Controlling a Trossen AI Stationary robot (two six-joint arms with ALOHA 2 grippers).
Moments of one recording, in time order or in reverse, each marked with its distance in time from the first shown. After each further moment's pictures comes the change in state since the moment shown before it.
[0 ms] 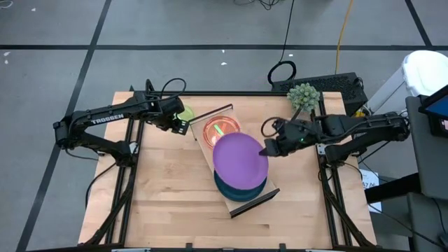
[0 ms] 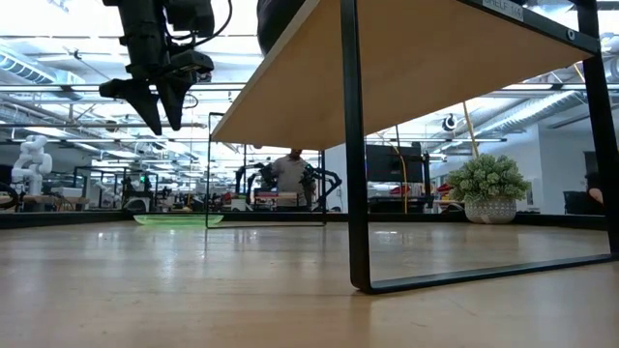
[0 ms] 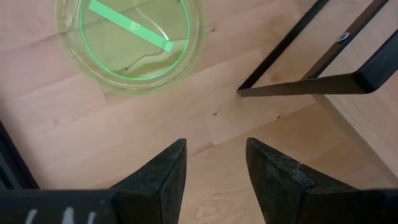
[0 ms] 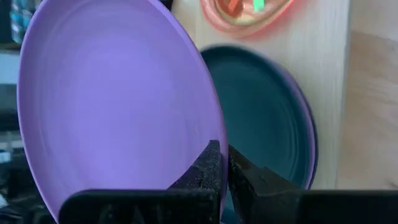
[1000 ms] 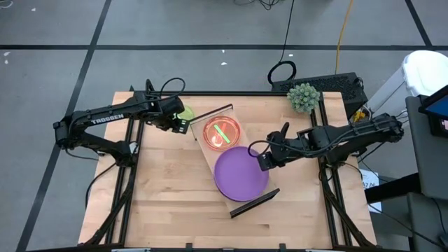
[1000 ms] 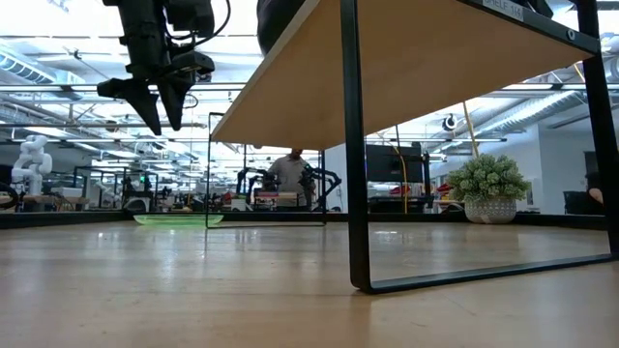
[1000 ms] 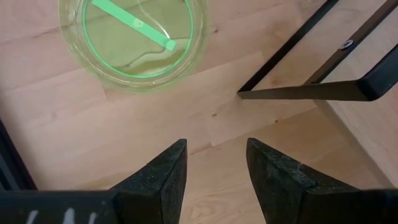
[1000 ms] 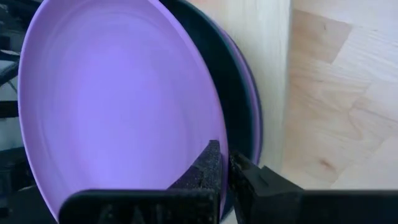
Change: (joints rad) left arm 0.000 0.000 0.000 0.000 -0.002 -0.051; right arm 0.071 0.120 0.000 -0.139 0.051 0.015
